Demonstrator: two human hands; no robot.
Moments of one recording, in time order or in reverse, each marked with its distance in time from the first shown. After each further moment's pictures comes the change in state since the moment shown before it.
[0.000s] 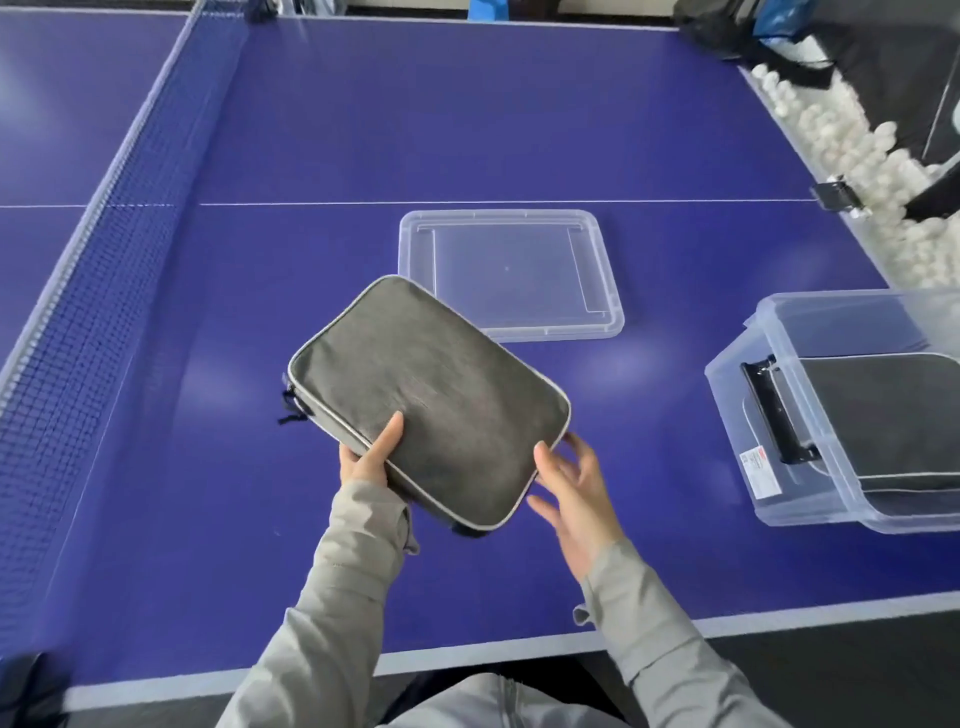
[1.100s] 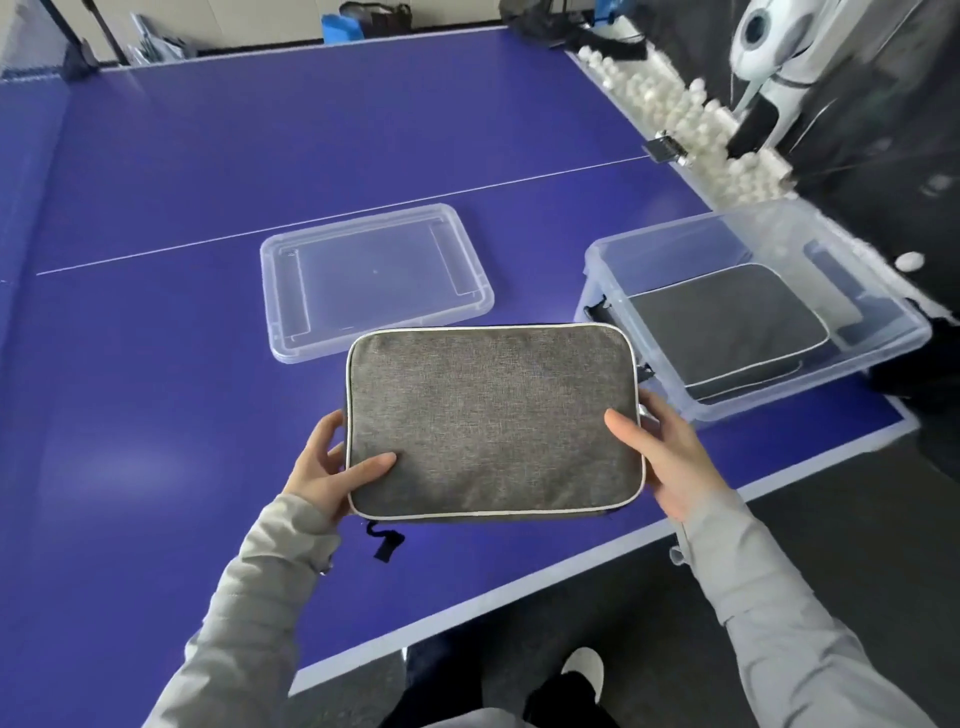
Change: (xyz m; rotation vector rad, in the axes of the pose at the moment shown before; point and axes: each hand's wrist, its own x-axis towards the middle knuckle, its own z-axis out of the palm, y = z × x) left_hand -0.054 -0.022 0.043 0.607 -0.603 -0.002; right_hand -0.056 -0.065 -0.189 -0.036 0.113 -0.248
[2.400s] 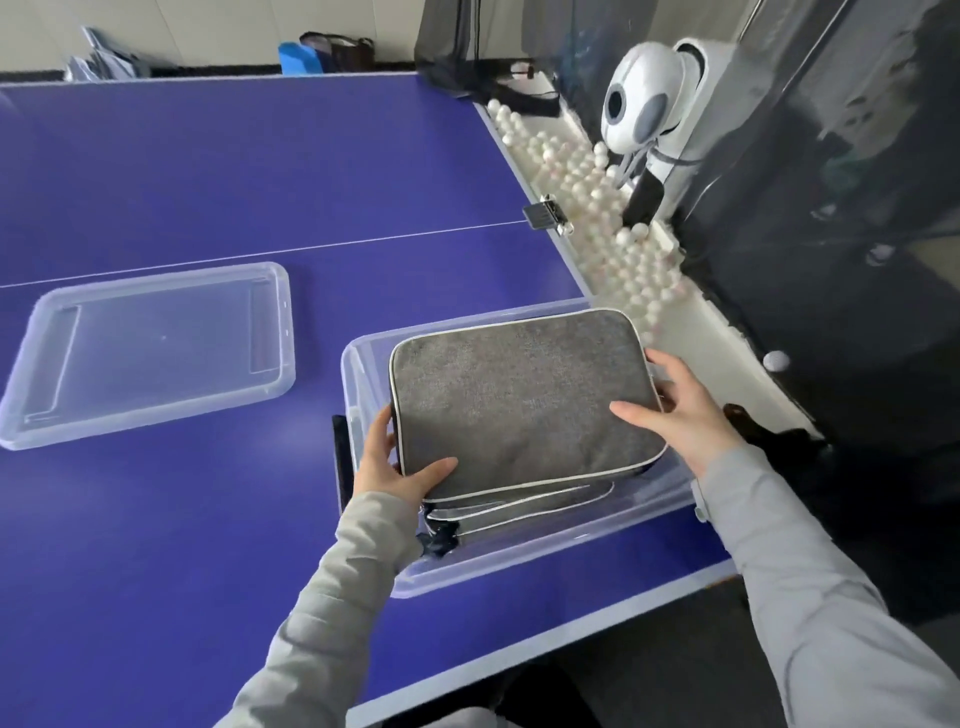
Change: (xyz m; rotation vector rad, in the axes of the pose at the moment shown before) left_hand 0.138 -0.019 0.402 0.098 0.198 0.223; right_hand 0.201 -0.144 -0.334 -0.478 0.023 -0.179
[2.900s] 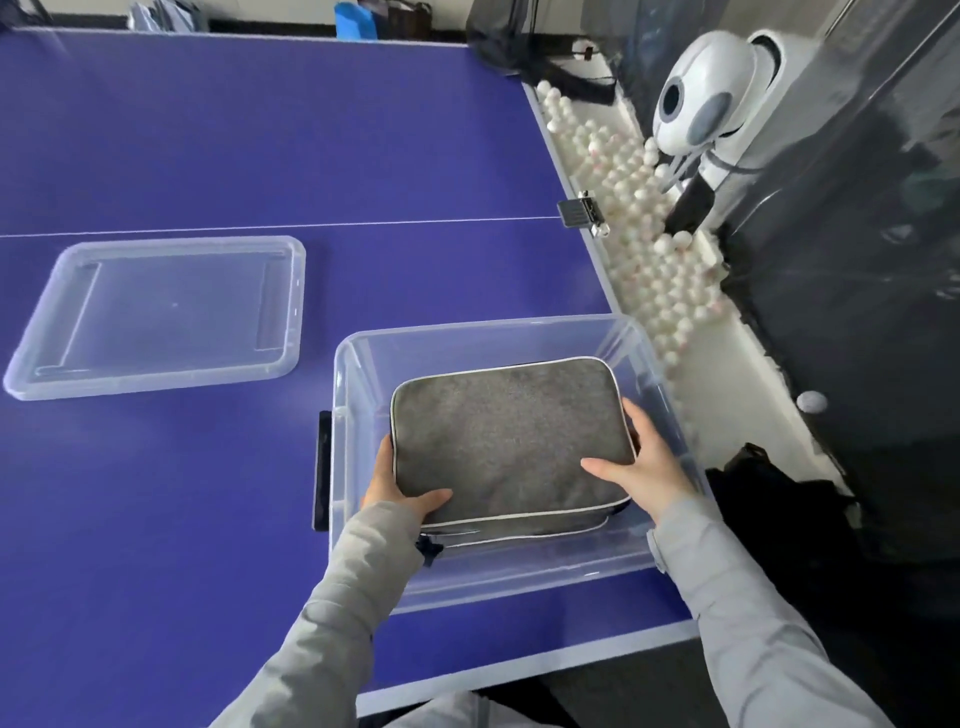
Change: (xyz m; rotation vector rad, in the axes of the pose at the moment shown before) left_hand 0.027 -0.058 0.021 0.123 0.088 -0.320; right_hand 0.035 0.045 0.022 -0.084 -0.125 0.132
